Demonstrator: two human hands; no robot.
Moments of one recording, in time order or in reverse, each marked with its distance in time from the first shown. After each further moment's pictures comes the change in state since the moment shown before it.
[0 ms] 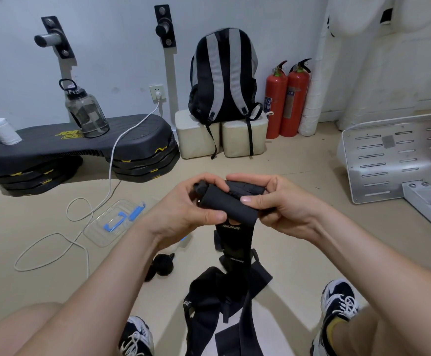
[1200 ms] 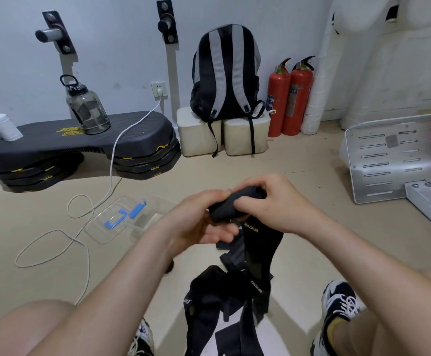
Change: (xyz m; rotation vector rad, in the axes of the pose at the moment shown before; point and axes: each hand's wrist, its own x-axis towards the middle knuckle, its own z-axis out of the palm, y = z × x) left_hand 0.005 -0.001 0.023 0.142 0.299 -0.532; right_hand 0.003 0.003 0.014 -0.854 0.193 -0.271
